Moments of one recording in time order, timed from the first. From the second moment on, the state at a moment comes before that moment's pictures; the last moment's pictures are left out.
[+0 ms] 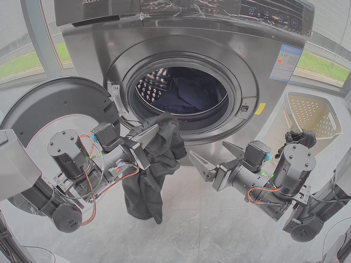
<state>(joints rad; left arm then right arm) -0.54 1.89 -0.53 -1.55 -0.16 -0.26 0.80 1.87 -0.52 -1.40 -0.22 0.18</state>
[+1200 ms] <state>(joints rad) -0.55 1.85 -0.58 -1.55 -0.16 -0.26 0.74 2.18 -0.77 -1.42 -0.10 0.15</state>
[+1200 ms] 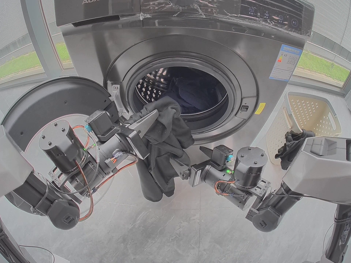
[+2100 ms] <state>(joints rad) -0.55 1.85 -0.58 -1.55 -0.16 -0.26 0.77 2.32 -0.90 -1.50 0.01 0.15</state>
